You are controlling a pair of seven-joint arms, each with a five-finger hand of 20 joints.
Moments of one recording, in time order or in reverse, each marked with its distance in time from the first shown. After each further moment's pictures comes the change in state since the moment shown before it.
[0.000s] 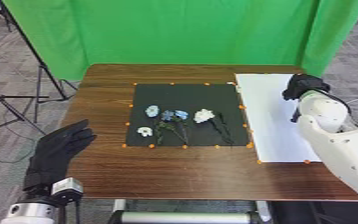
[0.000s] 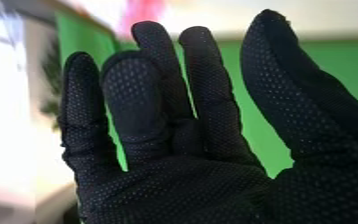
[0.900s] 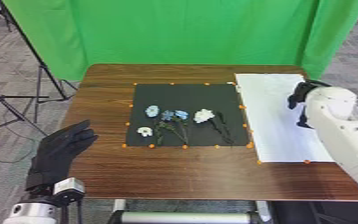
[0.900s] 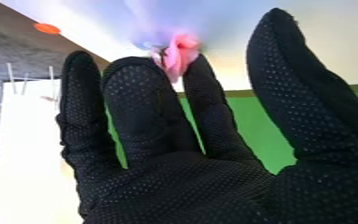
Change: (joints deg) left arm -0.8 -1.1 0.7 0.3 0.3 -0.6 -0.5; right arm 2.4 -3.4 6.5 3.4 5.5 -20.8 3.6
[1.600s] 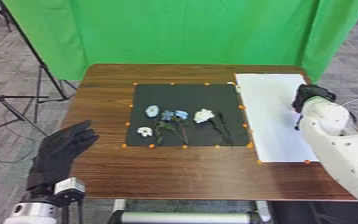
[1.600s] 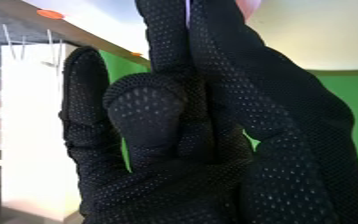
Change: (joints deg) left arm -0.3 -0.3 0.1 0.0 0.4 -0.4 -0.6; right arm -5.9 0.6 -0.5 -2.9 -5.5 12.6 1.0
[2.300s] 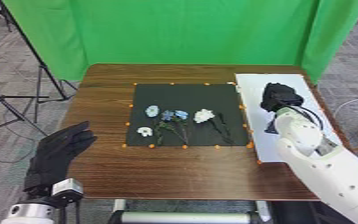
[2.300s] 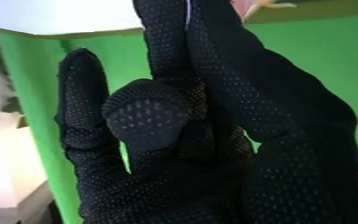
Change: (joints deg) left arm 1.5 1.7 -1.1 -0.2 -1.1 0.9 0.6; right arm -4.0 1.8 -10.0 -13.1 0.3 15.2 -0.2
